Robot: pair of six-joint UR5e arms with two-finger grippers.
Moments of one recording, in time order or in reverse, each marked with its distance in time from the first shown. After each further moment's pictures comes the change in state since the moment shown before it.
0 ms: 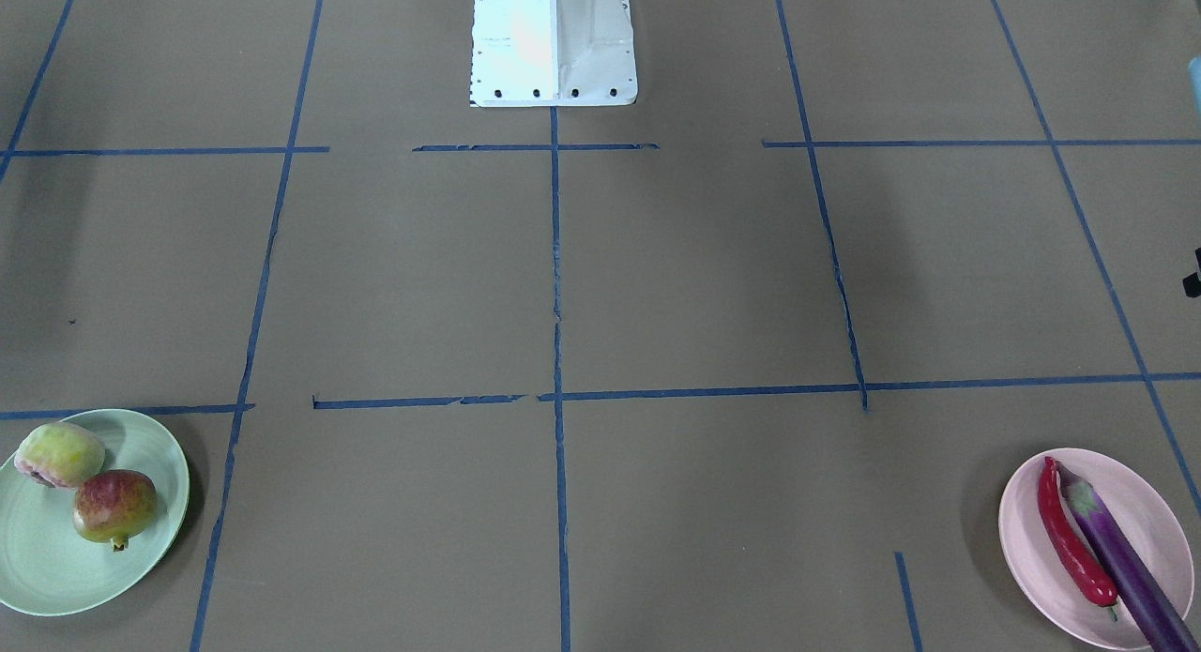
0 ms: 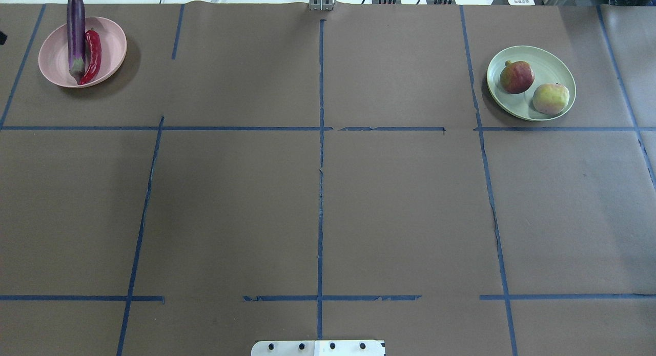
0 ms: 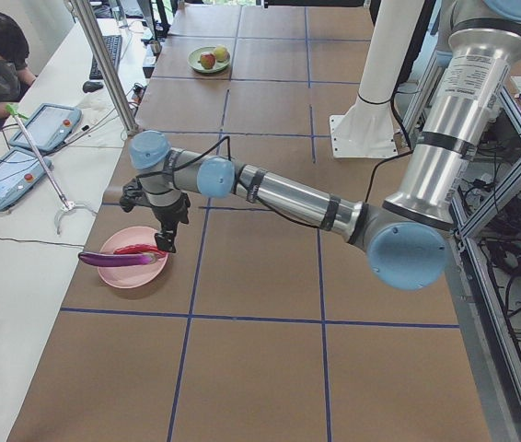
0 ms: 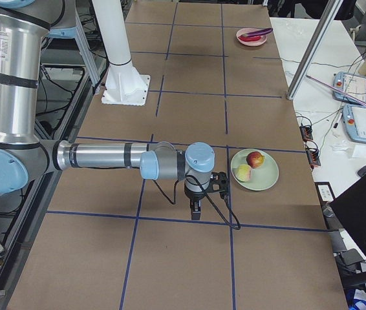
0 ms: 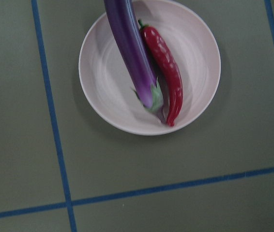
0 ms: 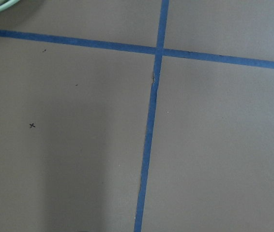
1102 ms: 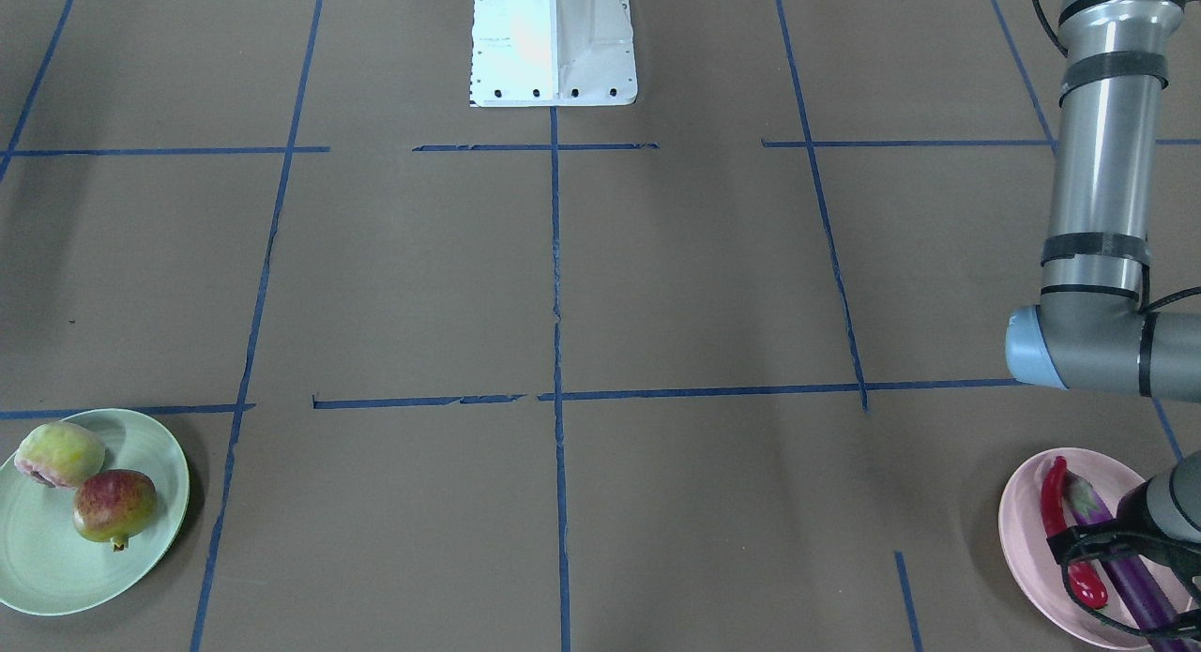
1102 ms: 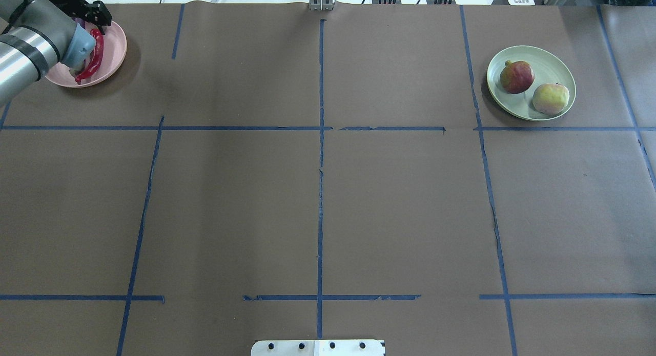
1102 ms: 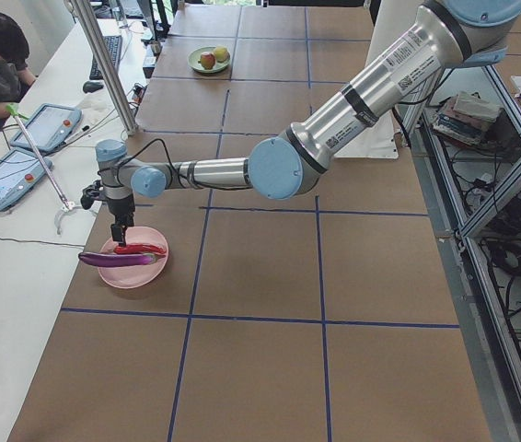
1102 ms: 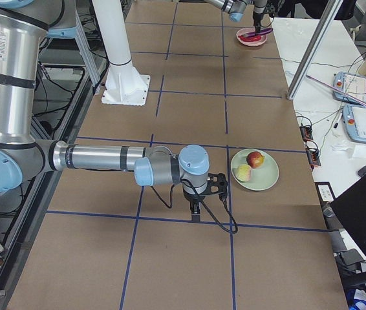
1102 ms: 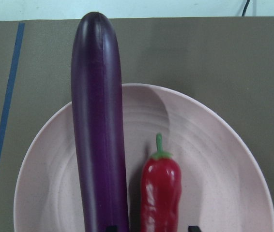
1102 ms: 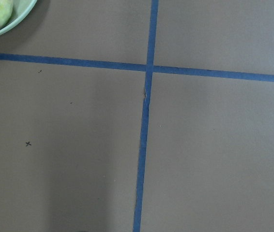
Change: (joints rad) left arm 0.233 -0.645 1.019 -0.582 0.273 -0.524; right arm 0.014 -0.029 -0.012 0.141 -0.001 0.109
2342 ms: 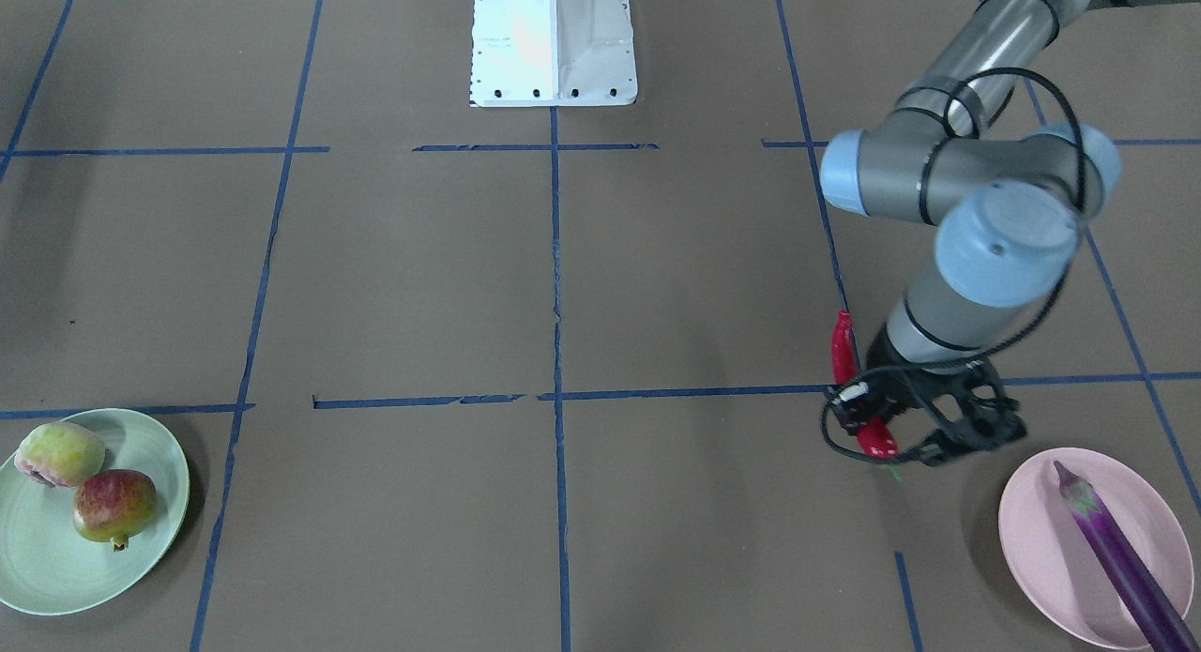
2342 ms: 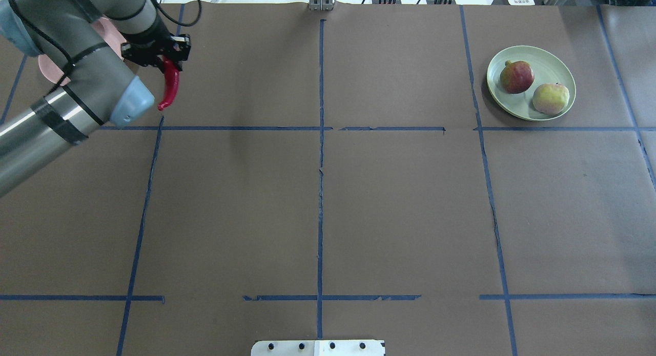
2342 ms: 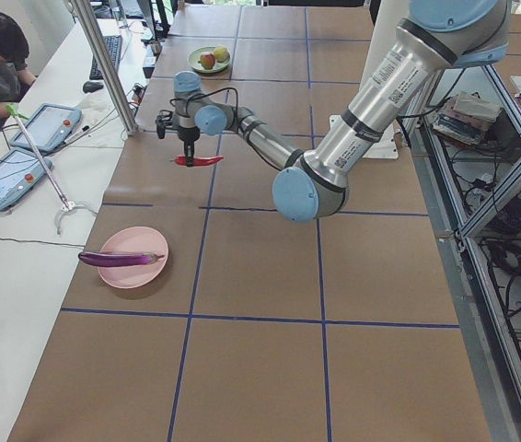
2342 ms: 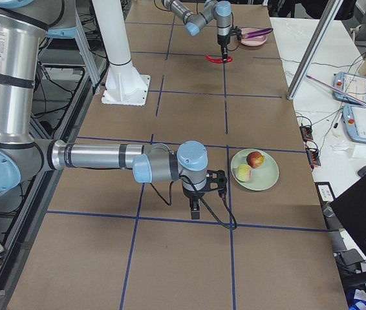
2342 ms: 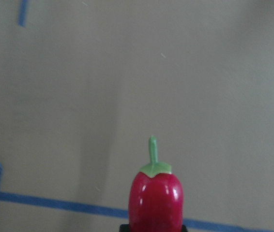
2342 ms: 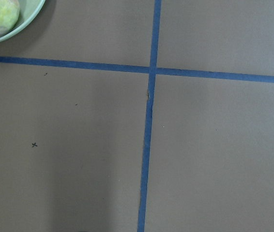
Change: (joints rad) left arm 0.187 0.160 -0.640 0.282 -0.018 -0.417; right arm 0.000 -0.008 0.021 -0.004 0.001 0.013
